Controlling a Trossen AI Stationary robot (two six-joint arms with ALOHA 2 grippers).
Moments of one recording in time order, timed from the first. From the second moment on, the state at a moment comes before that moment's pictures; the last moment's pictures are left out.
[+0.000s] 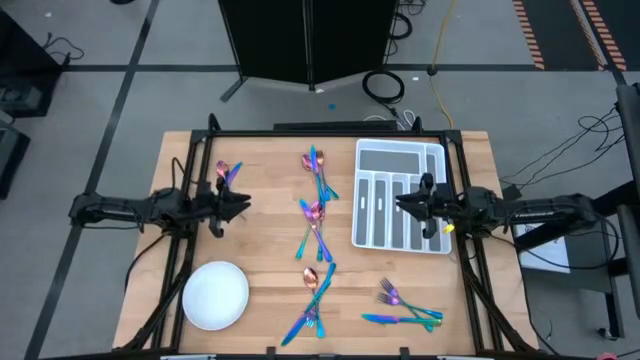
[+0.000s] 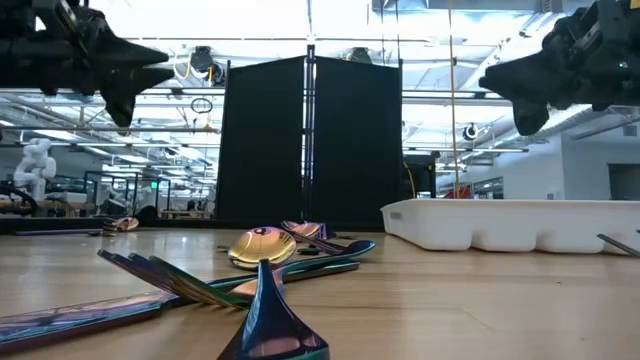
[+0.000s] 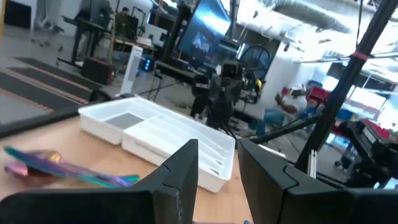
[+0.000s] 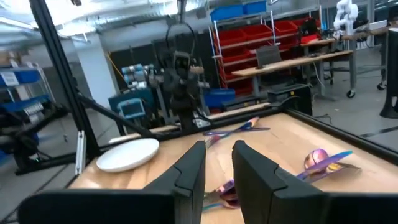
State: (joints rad) left arm -0.07 0.15 0.06 0.21 -0.19 -0.32; right arm -0.02 0.33 0.03 0.42 0.10 0.23
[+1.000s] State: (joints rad) left arm -0.13 1.46 1.14 -0.52 -0.06 0.30; right arm 0.18 0.94 0.49 0.06 0.02 0.12
